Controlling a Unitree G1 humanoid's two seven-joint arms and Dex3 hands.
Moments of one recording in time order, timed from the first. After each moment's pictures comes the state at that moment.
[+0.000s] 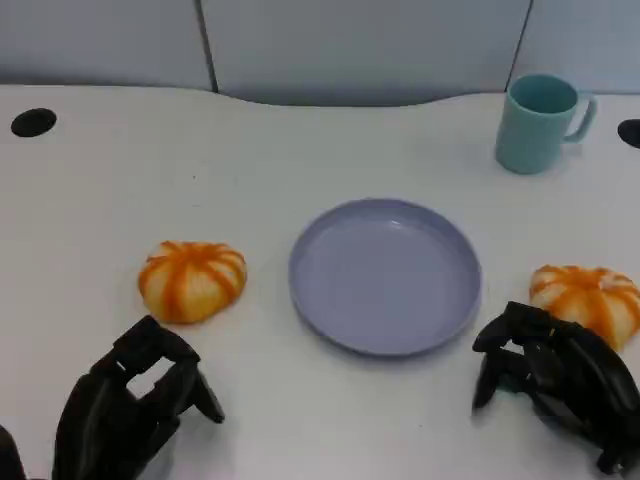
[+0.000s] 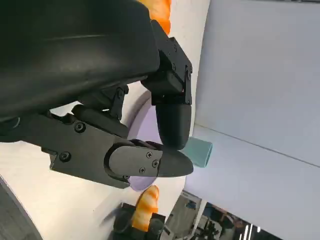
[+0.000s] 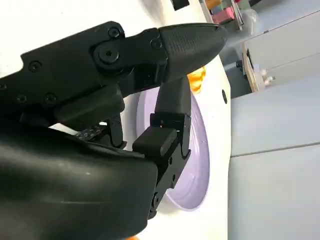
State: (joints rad) left arm 0.04 -0.01 0.18 0.35 -0.47 -0.23 -0.58; right arm -0.32 -0.06 -0.19 0.97 0.28 -0.39 0.82
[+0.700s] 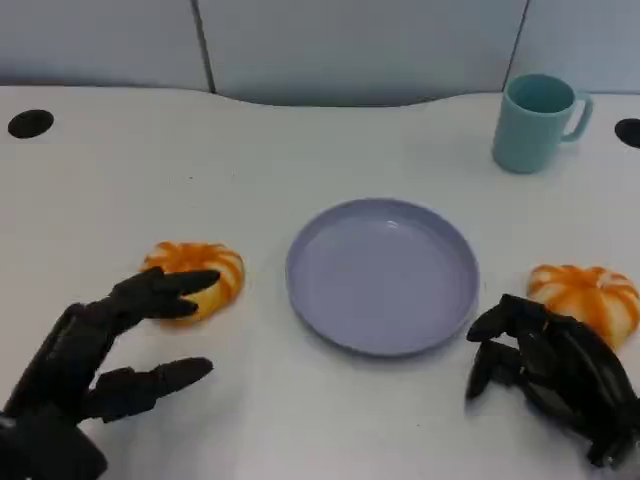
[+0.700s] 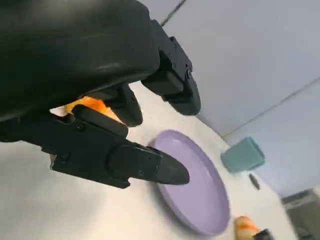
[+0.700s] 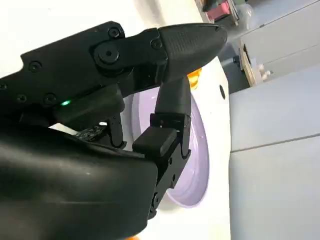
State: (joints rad) left arm -0.02 0.23 0.13 0.23 0.23 -0.62 -0.27; right arm -0.34 -0.04 -0.18 0.96 0.28 -0.35 0.78
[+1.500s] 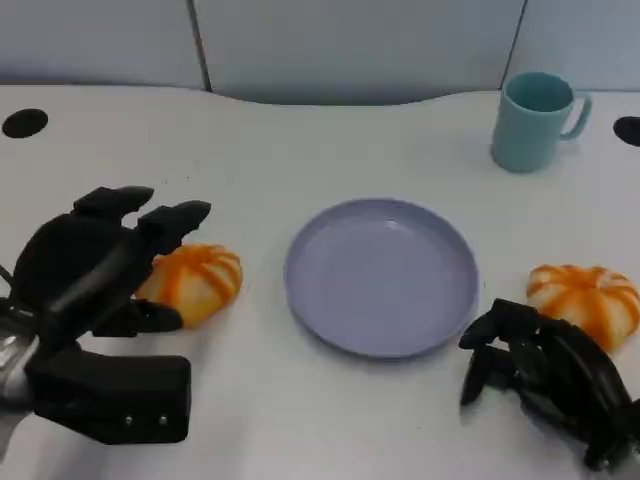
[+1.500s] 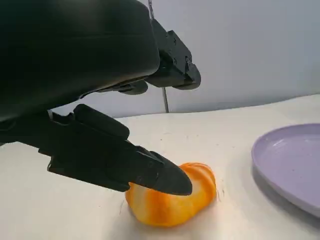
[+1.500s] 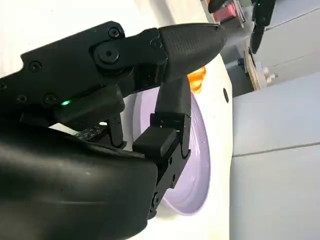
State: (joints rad) left arm -0.29 0.48 -0.14 0.26 0.87 -0.33 0.04; right arm -0.30 -0.04 -0.16 0.90 0.26 -0.35 0.77
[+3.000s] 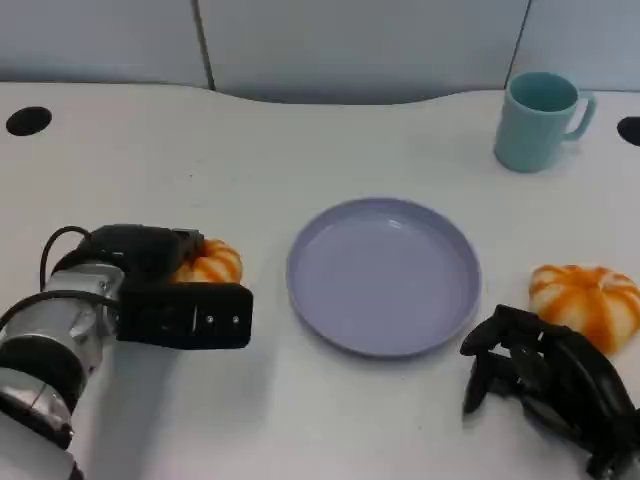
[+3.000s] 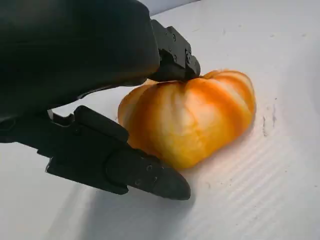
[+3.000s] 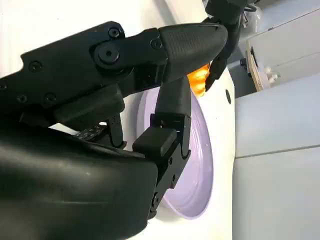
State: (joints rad) left arm -0.84 0.27 -0.52 1.22 0.80 -0.16 0.02; right arm -0.25 -0.04 -0.14 0.80 0.27 -0.31 0.75
